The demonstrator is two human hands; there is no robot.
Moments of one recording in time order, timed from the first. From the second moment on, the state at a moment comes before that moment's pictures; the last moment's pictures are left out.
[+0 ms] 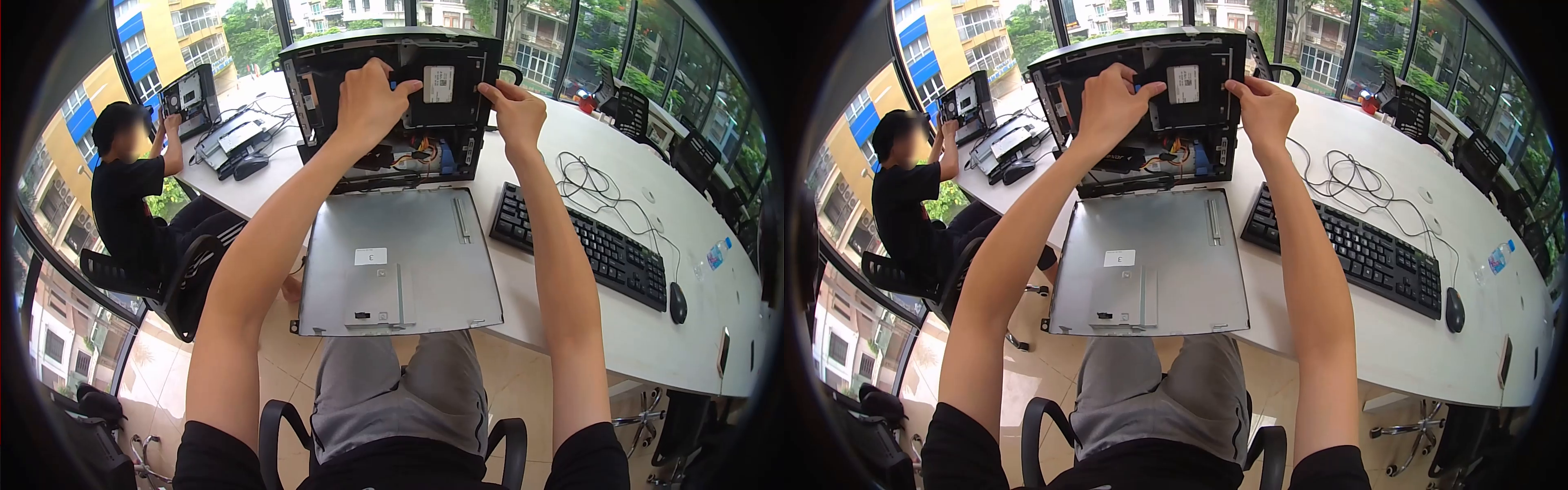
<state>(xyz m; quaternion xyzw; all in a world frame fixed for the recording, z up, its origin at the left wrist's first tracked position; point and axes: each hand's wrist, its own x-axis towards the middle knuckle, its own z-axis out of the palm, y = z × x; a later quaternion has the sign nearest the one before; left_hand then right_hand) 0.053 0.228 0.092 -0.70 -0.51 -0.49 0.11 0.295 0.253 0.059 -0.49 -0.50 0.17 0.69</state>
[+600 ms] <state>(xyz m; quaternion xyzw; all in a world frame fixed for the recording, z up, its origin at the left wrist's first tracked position) 0.041 0.221 0.105 -0.71 -0.52 -0.47 0.07 0.305 0.249 0.059 -0.41 -0.50 0.29 0.71</state>
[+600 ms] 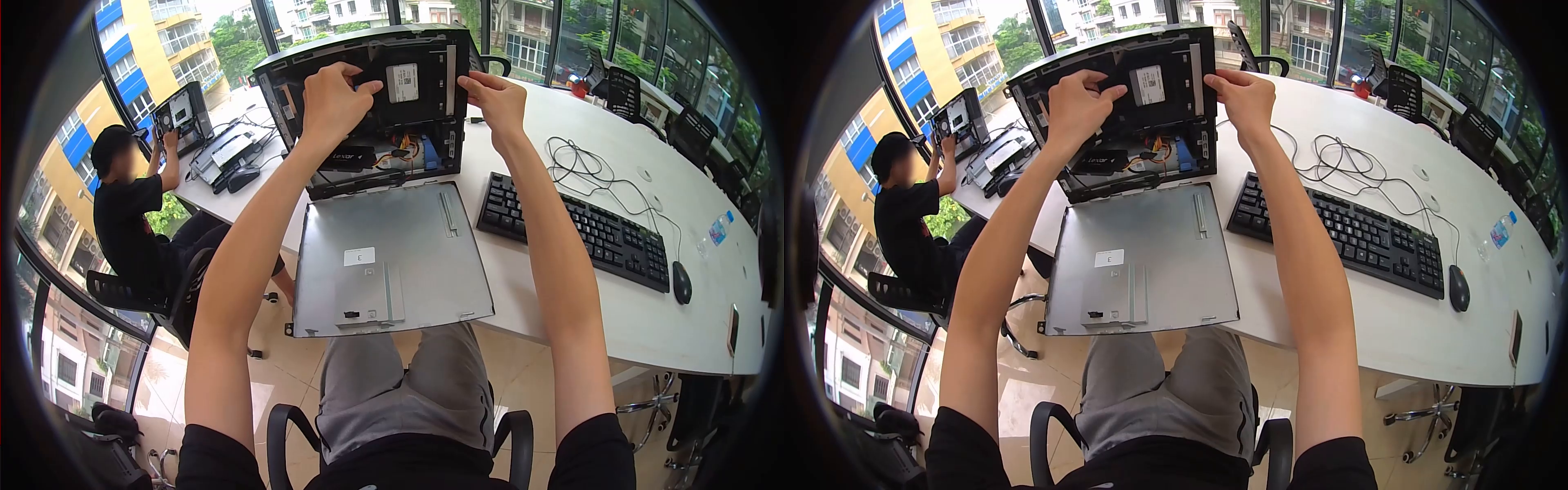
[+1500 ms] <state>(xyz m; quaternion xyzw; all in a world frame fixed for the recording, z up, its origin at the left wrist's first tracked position) 0.036 0.157 0.098 -0.61 -0.40 -0.63 -0.28 0.272 0.175 0.098 -0.33 -0.81 -0.33 0.36</state>
